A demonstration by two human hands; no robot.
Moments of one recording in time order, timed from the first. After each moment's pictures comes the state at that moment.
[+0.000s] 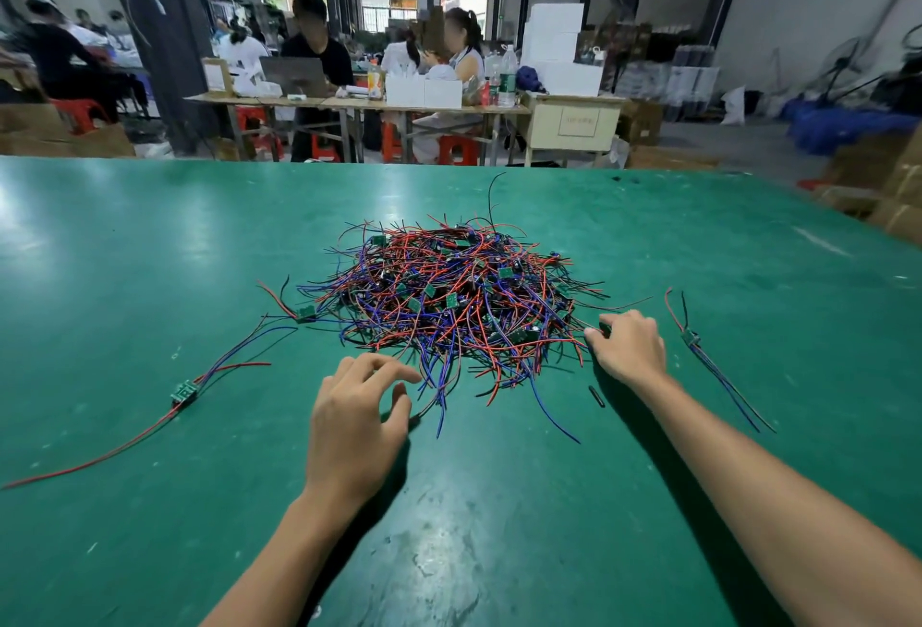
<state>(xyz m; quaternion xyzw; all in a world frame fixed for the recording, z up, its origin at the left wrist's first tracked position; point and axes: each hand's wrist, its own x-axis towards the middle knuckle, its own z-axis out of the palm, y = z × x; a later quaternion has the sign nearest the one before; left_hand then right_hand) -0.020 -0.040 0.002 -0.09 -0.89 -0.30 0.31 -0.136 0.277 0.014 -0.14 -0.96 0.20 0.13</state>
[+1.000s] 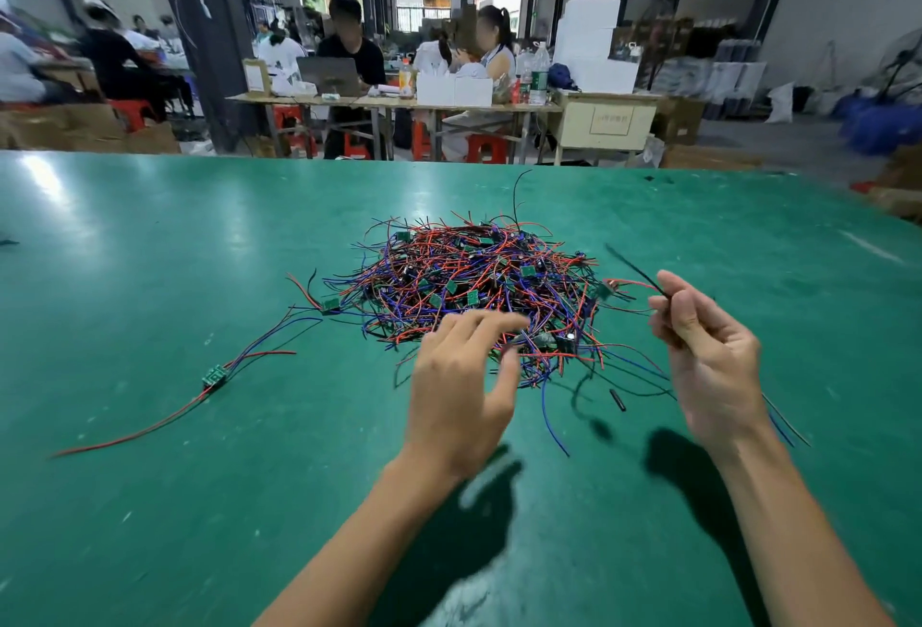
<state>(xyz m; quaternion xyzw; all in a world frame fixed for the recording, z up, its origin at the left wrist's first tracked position) -0.014 0.032 0.051 -0.18 -0.84 -0.36 0.36 -0.048 0.262 0.059 0.06 -0.55 0.81 0.22</state>
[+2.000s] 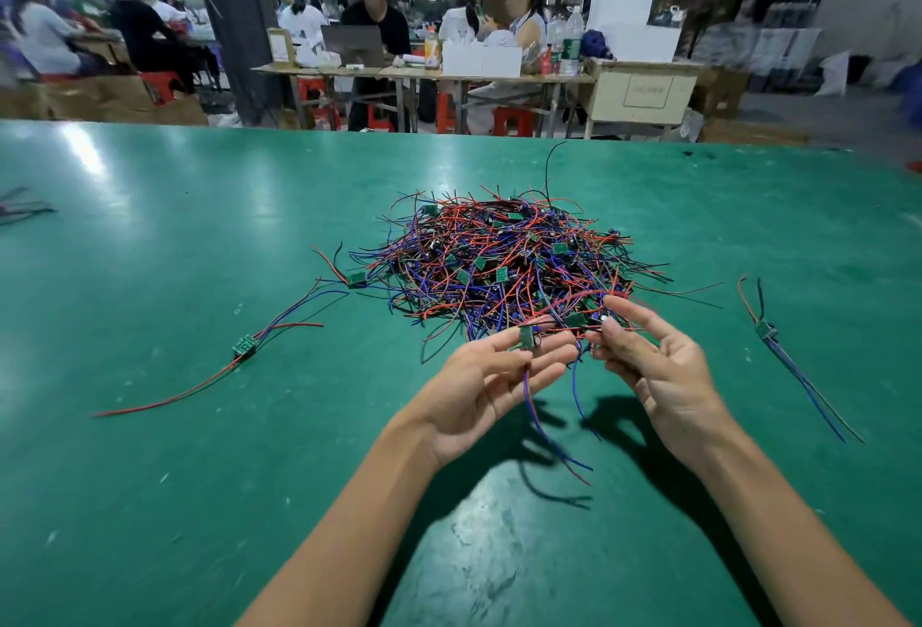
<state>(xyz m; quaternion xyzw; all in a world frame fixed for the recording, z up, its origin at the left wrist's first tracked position) -0.026 0.010 0.039 -0.06 -0.41 -0.88 -0.23 -0.046 0.213 0.031 0.02 -0.58 0.81 0.03</state>
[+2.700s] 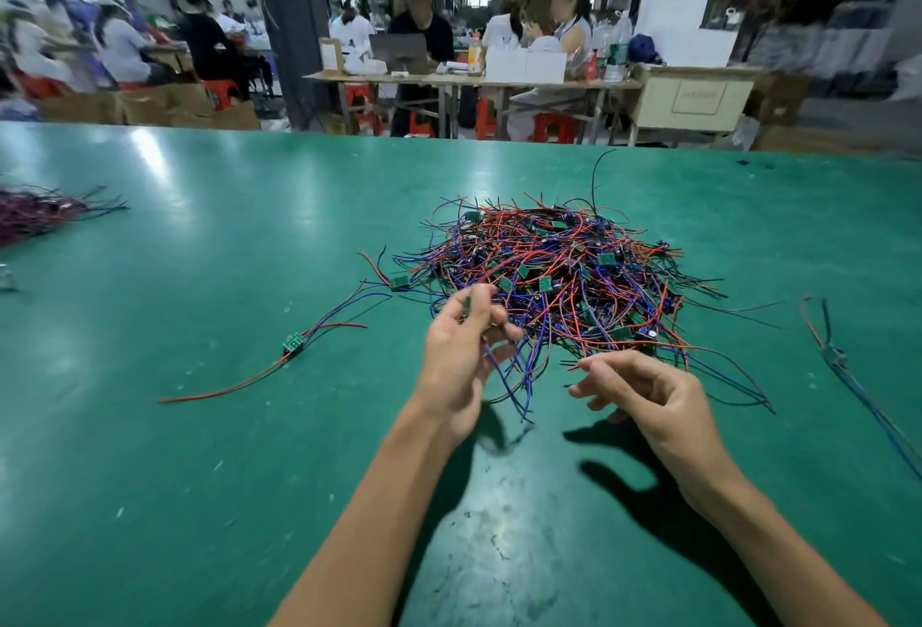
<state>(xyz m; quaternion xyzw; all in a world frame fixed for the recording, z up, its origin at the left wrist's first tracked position) -0.040 -0.016 0.047 0.05 -0.48 -0.87 0.07 -0.026 0.182 0.023 0.13 -0.72 0.68 0.02</state>
